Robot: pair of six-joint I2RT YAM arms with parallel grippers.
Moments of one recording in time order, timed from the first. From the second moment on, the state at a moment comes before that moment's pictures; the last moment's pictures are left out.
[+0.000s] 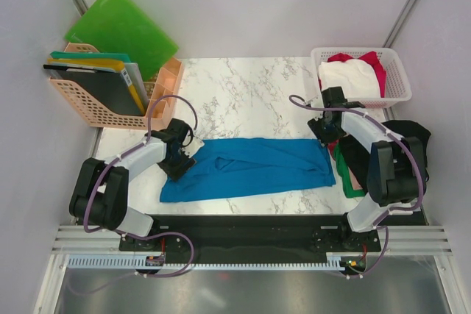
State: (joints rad) left arm -0.33 1.47 0.78 -0.70 -0.15 0.47; right arm 0.12 1.65 1.11 -0.68 0.03 -0.37
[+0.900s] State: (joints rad) left arm -0.33 1.34 0.69 -0.62 -0.23 0.49; right arm 0.12 1.26 1.08 -0.81 -0.07 -0.33
